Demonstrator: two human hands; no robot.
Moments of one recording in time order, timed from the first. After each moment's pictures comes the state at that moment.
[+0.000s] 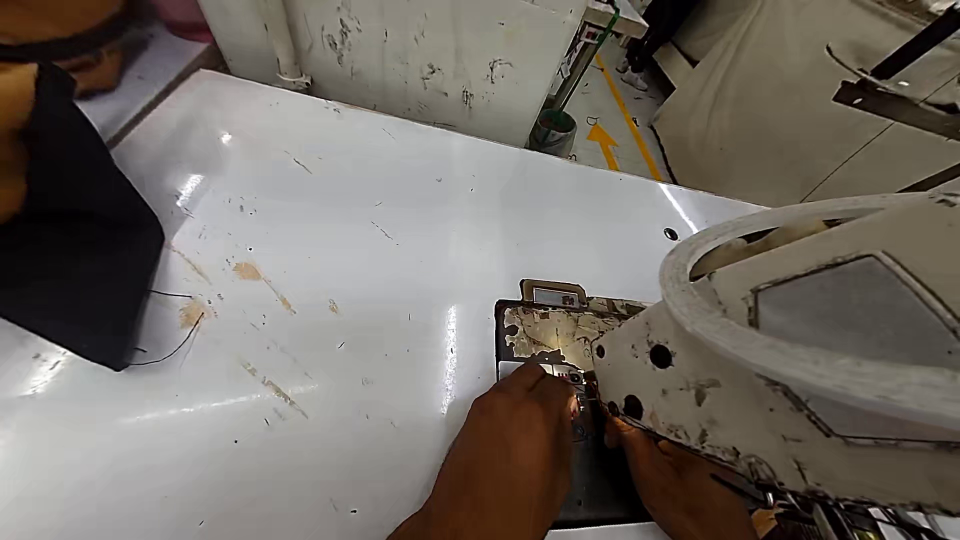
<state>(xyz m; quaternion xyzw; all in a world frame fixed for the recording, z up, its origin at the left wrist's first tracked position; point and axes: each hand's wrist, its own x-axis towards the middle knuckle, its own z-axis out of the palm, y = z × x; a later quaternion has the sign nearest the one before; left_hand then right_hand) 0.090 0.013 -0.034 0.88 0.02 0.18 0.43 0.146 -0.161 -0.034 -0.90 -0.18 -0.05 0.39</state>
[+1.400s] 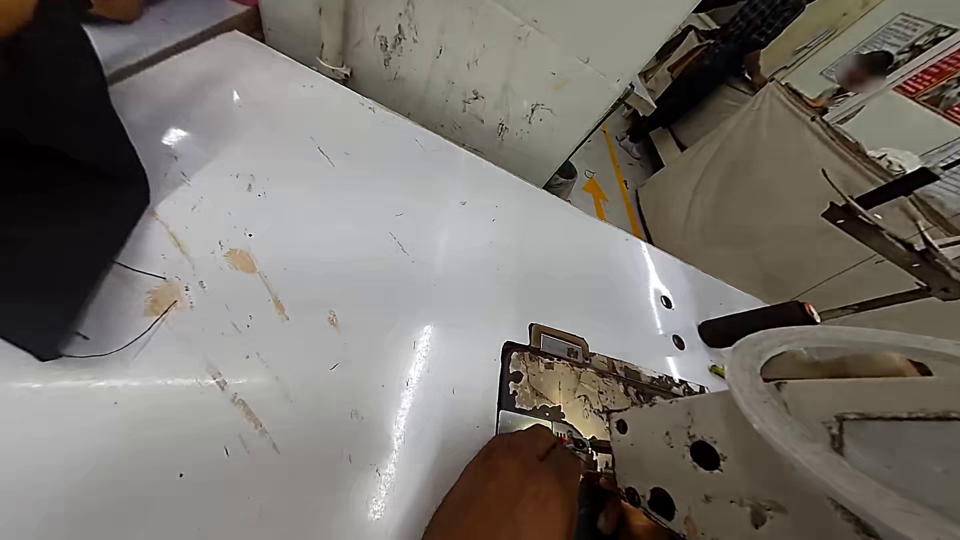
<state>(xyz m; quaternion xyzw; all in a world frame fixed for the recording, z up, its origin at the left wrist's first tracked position) 0.090 0.019 -0.029 0.85 -0.02 0.15 0.50 0.158 -0.190 -0.037 -0.81 -0.28 0.09 0.50</state>
